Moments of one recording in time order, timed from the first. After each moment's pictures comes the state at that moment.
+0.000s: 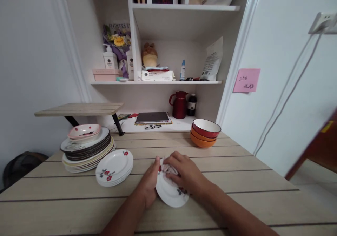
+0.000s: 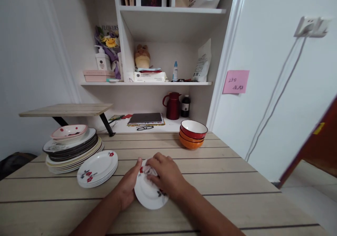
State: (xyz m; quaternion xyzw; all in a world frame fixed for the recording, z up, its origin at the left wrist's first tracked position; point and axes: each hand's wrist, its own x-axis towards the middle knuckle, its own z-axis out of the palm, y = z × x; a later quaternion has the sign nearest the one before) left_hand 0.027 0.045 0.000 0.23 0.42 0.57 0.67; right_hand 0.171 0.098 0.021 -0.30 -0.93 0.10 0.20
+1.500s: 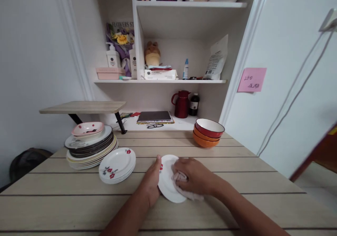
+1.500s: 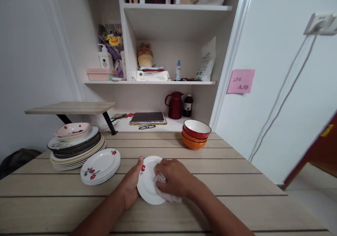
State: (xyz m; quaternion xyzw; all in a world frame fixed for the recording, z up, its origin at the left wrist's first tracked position) left_hand 0.024 0.044 -0.005 0.19 0.41 0.59 0.67; right_hand 0.188 0.102 0.026 -0.26 -0.96 0.07 0.12
